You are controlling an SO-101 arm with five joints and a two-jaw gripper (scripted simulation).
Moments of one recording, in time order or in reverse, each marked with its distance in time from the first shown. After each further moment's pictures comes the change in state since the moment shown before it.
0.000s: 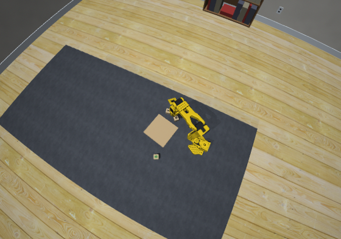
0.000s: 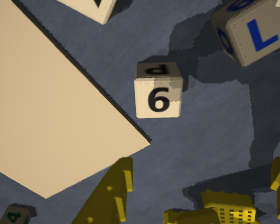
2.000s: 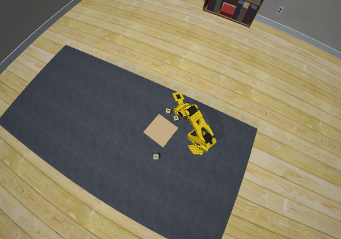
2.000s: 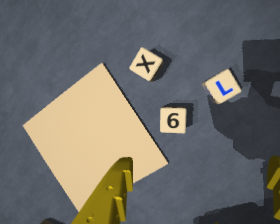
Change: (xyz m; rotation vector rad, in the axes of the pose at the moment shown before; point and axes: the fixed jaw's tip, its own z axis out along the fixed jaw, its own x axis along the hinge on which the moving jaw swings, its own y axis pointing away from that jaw) arm -0.003 0.001 -0.080 -0.165 -0.489 -0.004
